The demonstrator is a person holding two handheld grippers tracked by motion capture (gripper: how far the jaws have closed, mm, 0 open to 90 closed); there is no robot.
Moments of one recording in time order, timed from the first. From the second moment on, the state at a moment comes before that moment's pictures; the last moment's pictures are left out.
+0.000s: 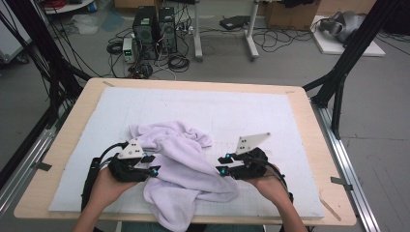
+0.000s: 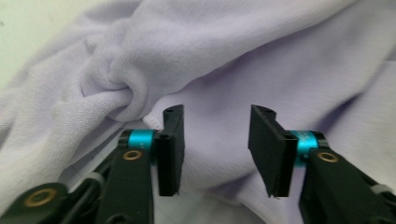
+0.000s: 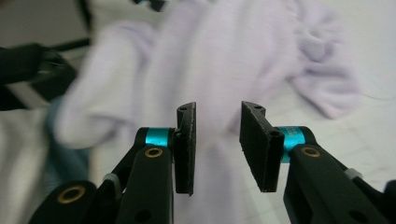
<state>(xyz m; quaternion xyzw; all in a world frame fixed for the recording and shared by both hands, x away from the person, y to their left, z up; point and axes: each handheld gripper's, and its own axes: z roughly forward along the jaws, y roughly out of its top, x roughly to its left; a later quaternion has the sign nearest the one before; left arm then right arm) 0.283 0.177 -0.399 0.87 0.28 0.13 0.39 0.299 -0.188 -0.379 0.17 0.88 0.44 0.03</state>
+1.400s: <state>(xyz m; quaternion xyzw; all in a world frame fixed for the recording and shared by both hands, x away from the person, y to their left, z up) 0.243 0.178 -0.382 0.86 0.24 0.12 0.43 0.269 -0.237 -0.379 0.21 0.88 0.42 0.04</state>
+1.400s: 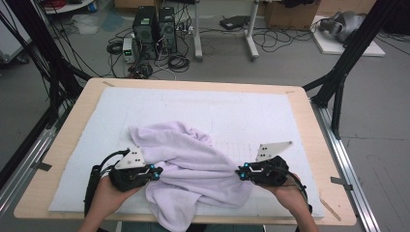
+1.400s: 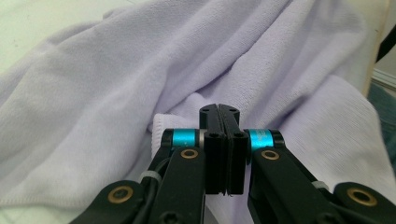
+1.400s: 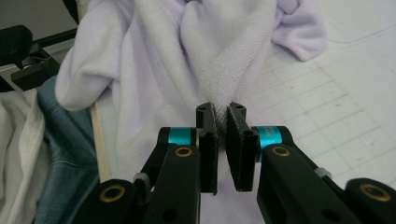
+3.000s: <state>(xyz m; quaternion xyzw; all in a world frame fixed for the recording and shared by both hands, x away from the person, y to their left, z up) 0.262 0.148 -0.400 0.90 0.20 0.08 0.37 0.236 -0.195 -0.399 0.16 0.90 0.41 -0.02</state>
